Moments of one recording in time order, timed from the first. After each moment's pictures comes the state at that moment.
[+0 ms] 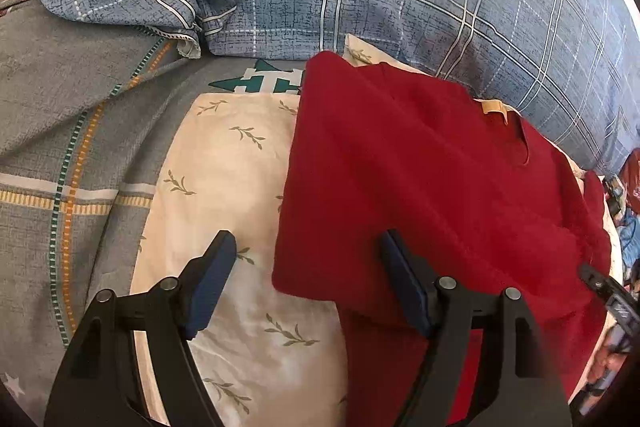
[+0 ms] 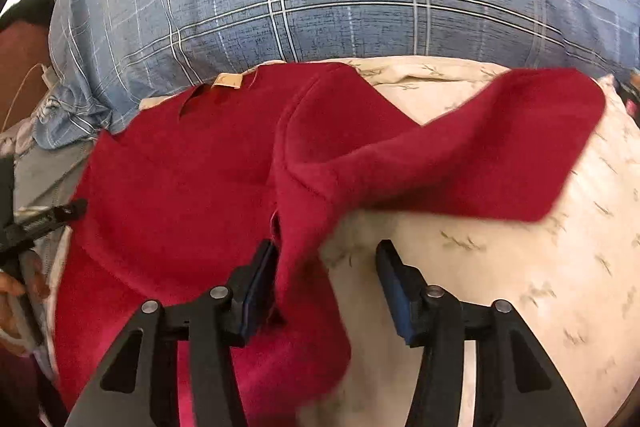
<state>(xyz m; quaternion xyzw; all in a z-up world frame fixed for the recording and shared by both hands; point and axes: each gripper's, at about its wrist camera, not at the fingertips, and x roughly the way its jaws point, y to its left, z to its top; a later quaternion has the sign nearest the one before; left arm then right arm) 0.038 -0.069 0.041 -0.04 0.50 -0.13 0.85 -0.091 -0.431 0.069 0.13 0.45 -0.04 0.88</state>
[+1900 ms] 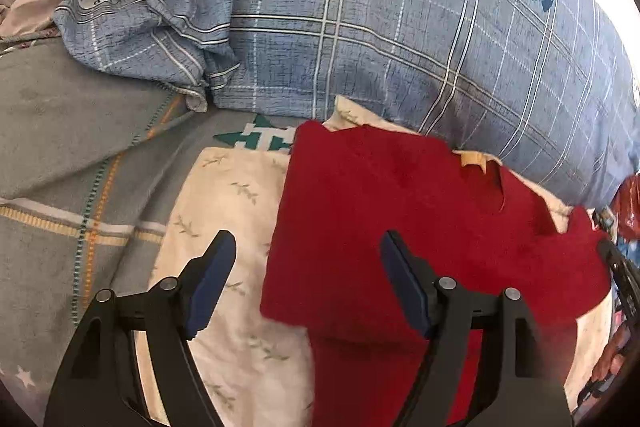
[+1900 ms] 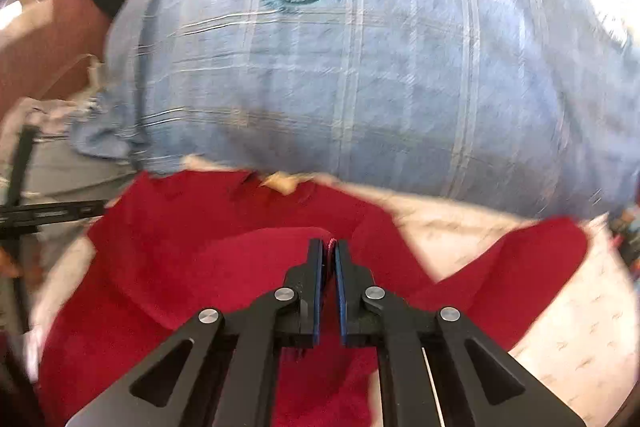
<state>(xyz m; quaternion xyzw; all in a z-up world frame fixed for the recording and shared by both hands) 0.034 -0.072 0.077 -0.07 0.45 -0.12 0.88 -0.072 -0.393 0.155 -0.02 0.31 -0.03 0.95</state>
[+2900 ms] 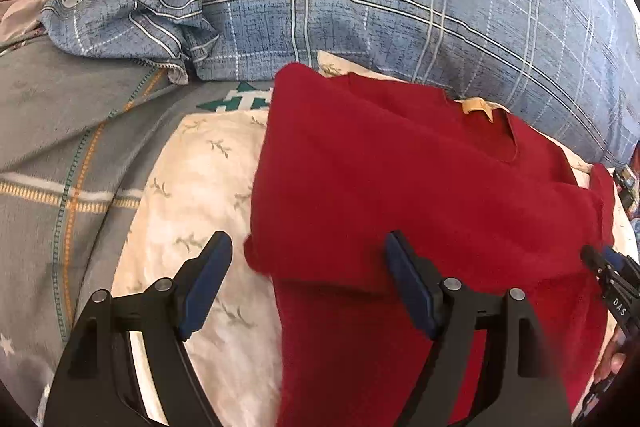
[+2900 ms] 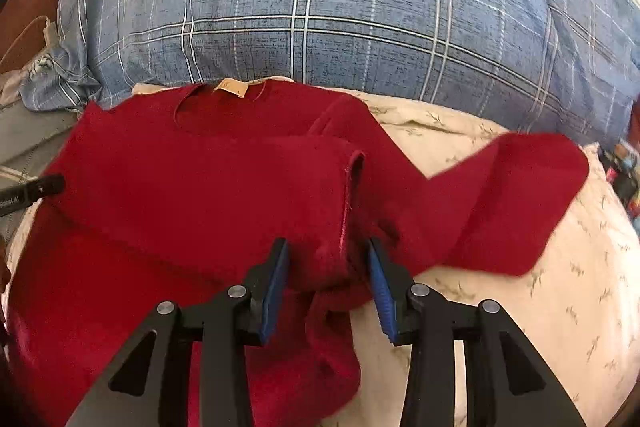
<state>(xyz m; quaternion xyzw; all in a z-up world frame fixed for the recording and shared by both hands) 0.007 -0.100 0.053 -0.01 0.46 -0.11 0.88 -0.078 -0.404 0.076 0.02 0.42 -0.07 0.91</state>
